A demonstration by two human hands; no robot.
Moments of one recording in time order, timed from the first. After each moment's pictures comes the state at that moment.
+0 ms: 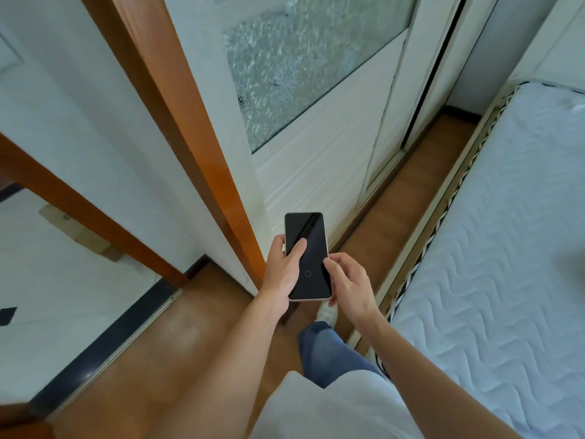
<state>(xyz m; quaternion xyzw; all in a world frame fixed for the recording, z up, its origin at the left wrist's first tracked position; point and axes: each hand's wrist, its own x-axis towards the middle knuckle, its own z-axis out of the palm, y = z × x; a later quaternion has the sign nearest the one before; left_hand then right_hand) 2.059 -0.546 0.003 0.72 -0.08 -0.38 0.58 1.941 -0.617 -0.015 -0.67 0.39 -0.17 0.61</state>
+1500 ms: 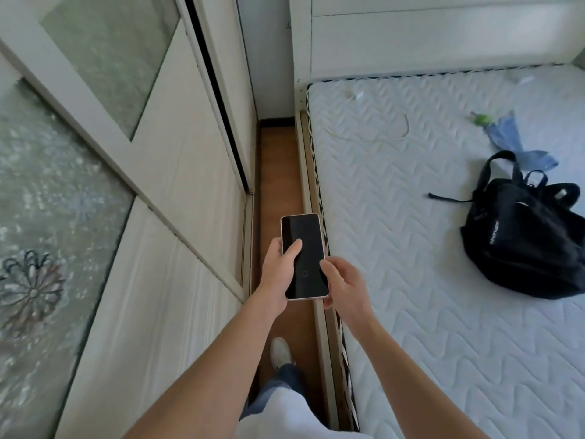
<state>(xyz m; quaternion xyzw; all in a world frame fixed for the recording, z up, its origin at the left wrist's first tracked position) 2.090 -1.176 0.002 0.63 -0.25 -0.61 0.41 1.961 -1.144 -0.023 -0.46 0.62 -0.37 0.52</state>
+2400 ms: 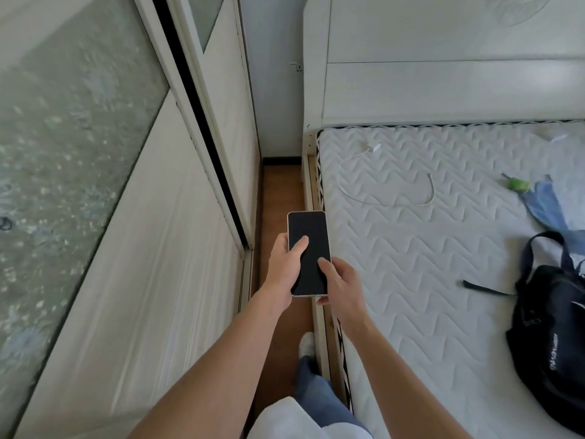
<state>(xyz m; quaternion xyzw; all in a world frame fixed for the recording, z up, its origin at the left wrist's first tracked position) 2.130 -1.522 -0.006 0.62 -0.28 -0.60 0.43 2.015 -1.491 -0.033 -0.44 0.63 -0.37 0.52</state>
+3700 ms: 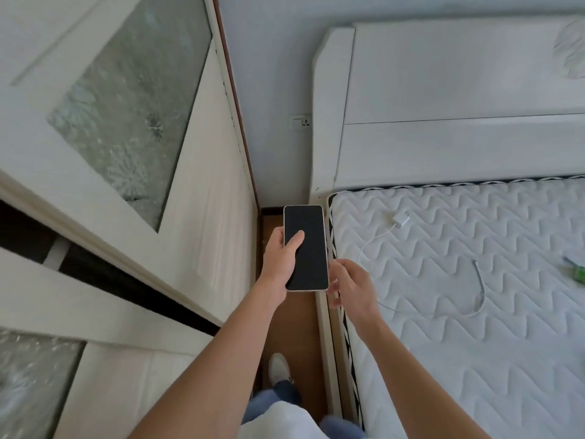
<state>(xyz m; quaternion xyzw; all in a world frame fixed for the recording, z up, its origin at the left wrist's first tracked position) 2.208 -2.012 0.011 0.62 -0.31 -0.58 0.43 2.069 -1.968 -0.014 -0.43 0.64 -0.39 0.50</state>
